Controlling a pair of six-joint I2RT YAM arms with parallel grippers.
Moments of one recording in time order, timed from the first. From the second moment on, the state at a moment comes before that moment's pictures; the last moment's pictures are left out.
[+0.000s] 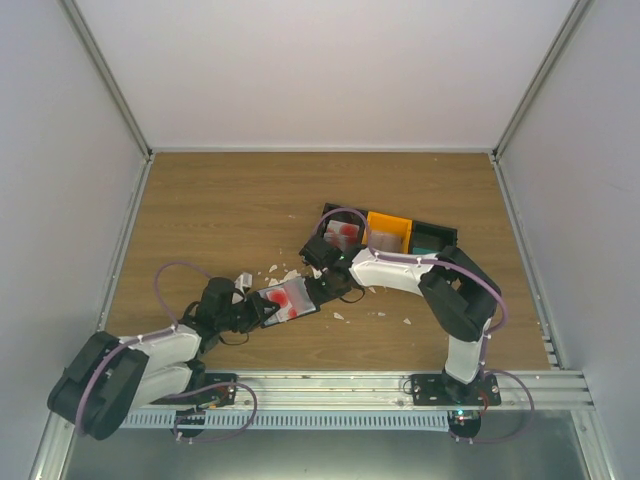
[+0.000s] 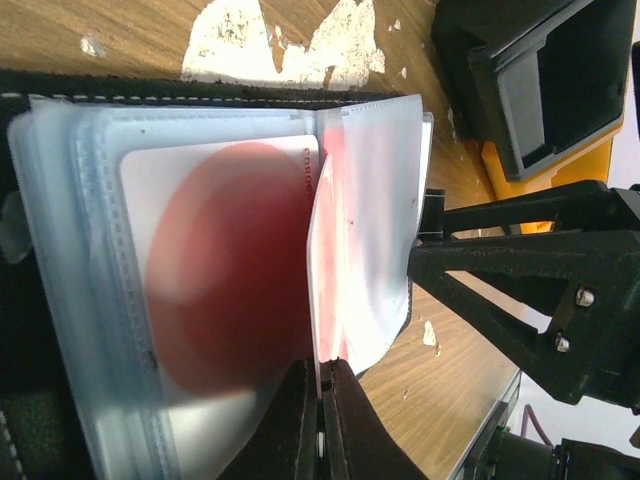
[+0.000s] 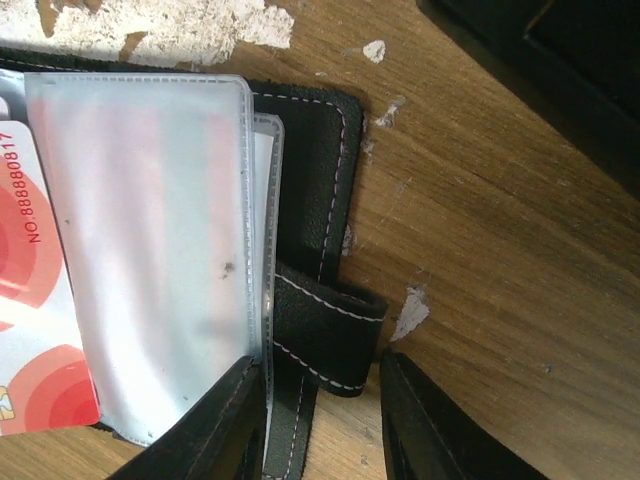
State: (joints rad) left arm -0.42 1.11 0.08 0.36 0.48 -1.03; right arm 0.90 1.86 1.15 -0.54 -0.09 0.45
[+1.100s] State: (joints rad) left arm -0.40 1.24 0.10 0.49 0.51 -1.02; right arm 0.91 1.87 1.17 -0.56 -0.09 0.46
